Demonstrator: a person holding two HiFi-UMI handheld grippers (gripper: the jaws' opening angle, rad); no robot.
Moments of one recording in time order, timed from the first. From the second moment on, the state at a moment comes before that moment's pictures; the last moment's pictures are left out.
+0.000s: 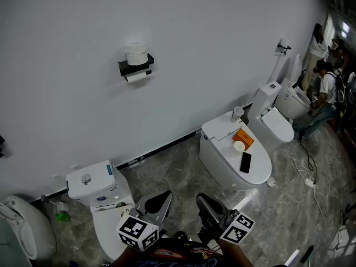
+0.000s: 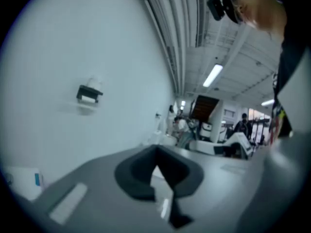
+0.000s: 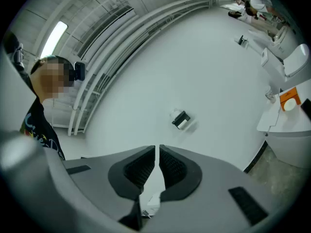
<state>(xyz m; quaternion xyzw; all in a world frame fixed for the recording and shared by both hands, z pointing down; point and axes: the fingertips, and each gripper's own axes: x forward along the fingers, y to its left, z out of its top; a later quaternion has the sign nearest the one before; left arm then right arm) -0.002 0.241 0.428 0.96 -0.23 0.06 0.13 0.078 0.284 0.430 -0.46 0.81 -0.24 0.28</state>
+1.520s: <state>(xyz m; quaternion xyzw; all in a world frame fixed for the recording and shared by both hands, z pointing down) -0.022 -0.184 0.415 0.93 -0.34 0.04 0.13 0.084 -0.171 0.393 -0.38 0.88 -0.21 0.18</state>
